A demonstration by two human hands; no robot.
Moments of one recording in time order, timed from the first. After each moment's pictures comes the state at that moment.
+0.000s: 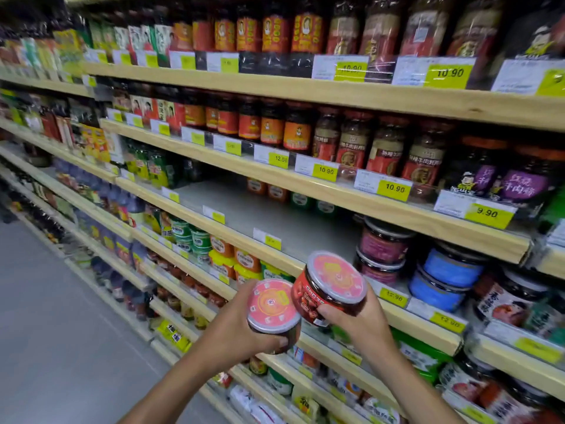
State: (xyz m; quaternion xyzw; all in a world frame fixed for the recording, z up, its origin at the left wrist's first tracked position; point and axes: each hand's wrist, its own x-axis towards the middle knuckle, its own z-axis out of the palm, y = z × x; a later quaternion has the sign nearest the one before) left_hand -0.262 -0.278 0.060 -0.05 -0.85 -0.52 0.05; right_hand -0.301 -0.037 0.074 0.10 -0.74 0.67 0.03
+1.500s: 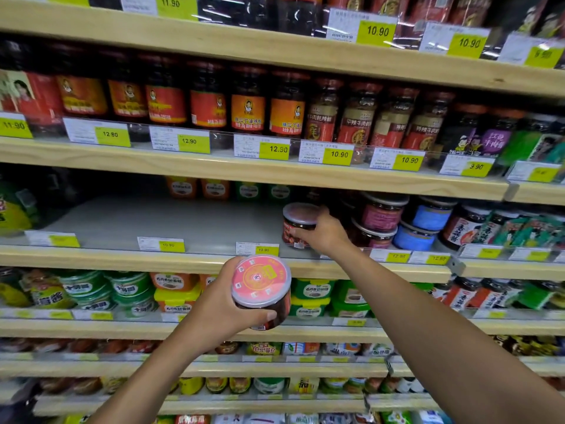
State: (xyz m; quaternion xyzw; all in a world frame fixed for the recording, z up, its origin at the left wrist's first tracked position) left_hand -0.439 -0.422 0.046 -0.29 -0.80 -0.52 -0.05; right_hand -0.488 -0.149 0.094 -0.20 -0.92 0.30 0.16
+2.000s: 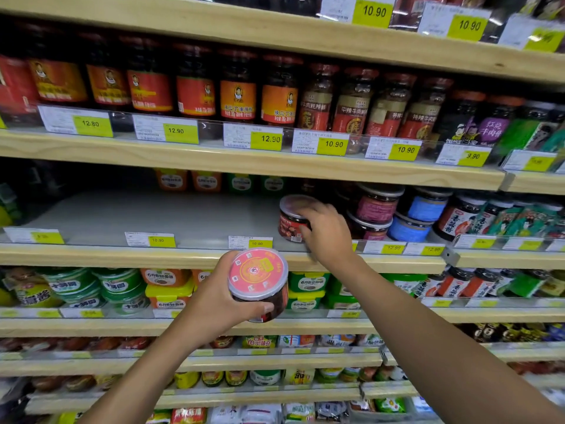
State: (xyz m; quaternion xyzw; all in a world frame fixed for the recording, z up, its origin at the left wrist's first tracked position) left_hand -0.445 -0.415 0.041 -0.29 -0.80 -0.52 -0.05; right_hand -0.464 -0.150 0.080 -0.07 -0.95 0.04 0.29
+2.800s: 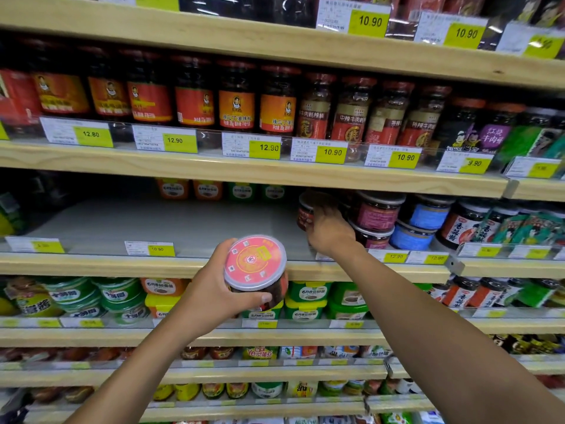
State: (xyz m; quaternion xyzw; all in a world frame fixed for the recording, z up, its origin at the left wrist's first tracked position) left_hand -0.458 -0.413 0.064 -0.29 -0.79 -0.53 -0.03; right_hand -0.503 -0.116 0.084 -0.17 -0.97 0.08 0.13
